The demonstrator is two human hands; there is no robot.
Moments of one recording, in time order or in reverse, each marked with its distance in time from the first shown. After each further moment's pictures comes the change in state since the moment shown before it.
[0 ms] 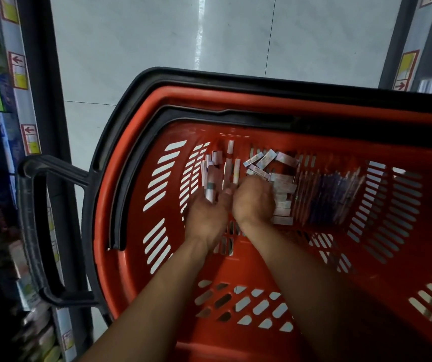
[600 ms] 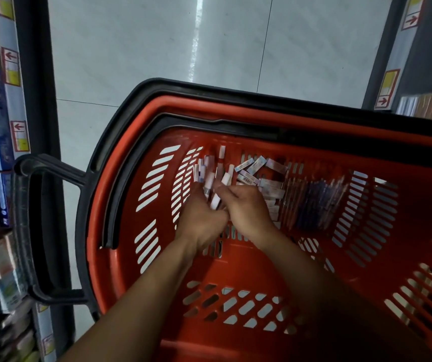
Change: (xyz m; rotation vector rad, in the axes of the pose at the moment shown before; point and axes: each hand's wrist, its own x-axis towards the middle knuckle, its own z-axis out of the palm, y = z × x) left_hand 0.000 0.009 -0.001 0.082 -0.125 0.138; right_hand -0.025 0.013 -0.043 0.638 -0.329 -0.223
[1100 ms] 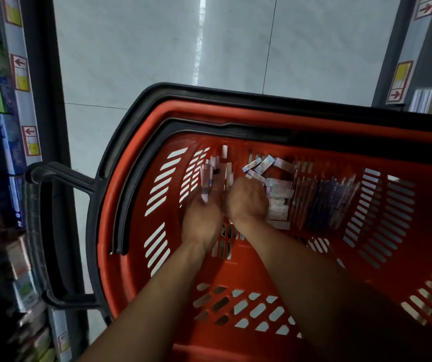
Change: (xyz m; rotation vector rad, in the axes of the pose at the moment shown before) left_hand -0.005 0.011 -0.005 -0.140 0.168 -0.125; right_hand 0.044 0.005 0.032 -0.926 0.215 0.182
